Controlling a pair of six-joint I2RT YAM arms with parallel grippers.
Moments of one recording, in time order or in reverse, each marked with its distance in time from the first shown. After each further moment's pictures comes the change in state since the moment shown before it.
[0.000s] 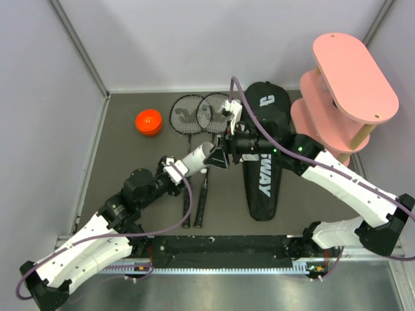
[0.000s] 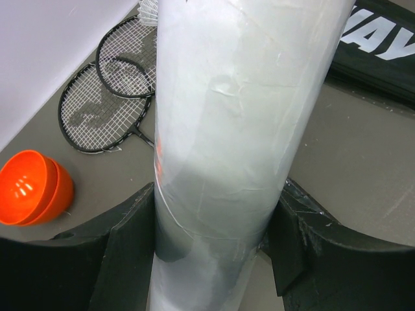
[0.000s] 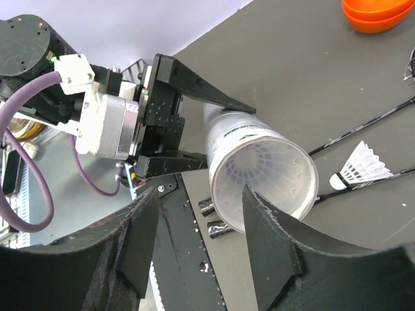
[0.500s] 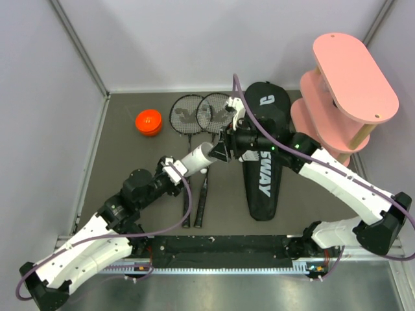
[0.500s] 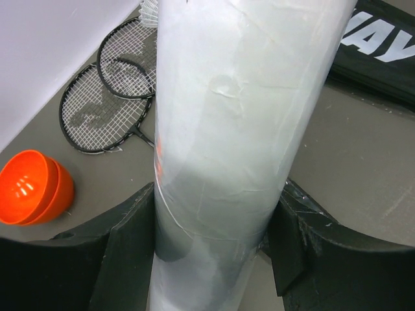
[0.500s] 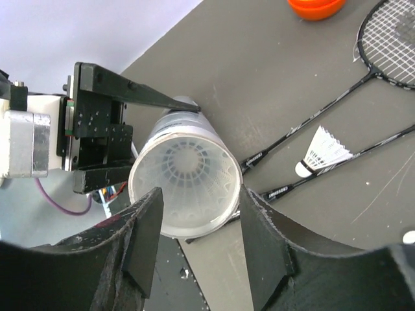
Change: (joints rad) left arm 0.001 -0.003 0.000 -0.003 0.000 -0.003; right arm -0.056 0.018 -0.047 0.026 0.061 0.021
